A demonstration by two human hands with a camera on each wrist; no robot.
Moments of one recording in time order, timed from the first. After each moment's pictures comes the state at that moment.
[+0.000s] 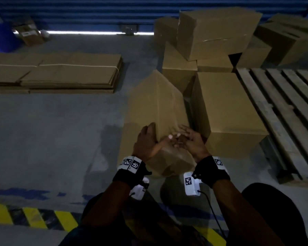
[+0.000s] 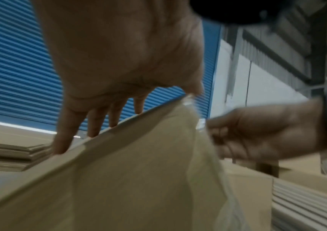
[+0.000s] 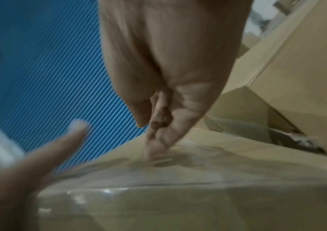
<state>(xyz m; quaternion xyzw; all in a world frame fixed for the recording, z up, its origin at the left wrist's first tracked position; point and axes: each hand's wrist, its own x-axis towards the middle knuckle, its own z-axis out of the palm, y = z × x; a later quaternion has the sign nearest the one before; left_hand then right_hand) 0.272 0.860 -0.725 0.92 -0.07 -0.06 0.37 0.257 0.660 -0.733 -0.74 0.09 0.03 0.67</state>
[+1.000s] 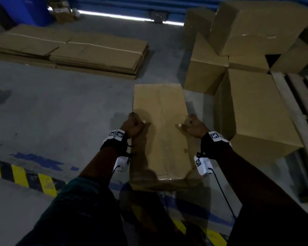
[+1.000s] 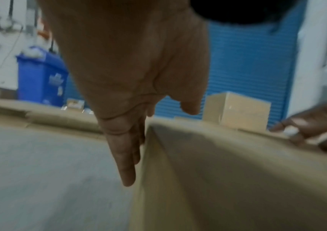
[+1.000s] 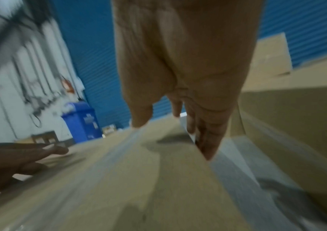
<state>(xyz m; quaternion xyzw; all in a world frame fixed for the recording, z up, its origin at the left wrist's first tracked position) 0.309 0.991 -0.756 0.89 0.11 -0.14 0.42 0.327 0.706 -0.738 -0.92 0.04 0.18 0.35</state>
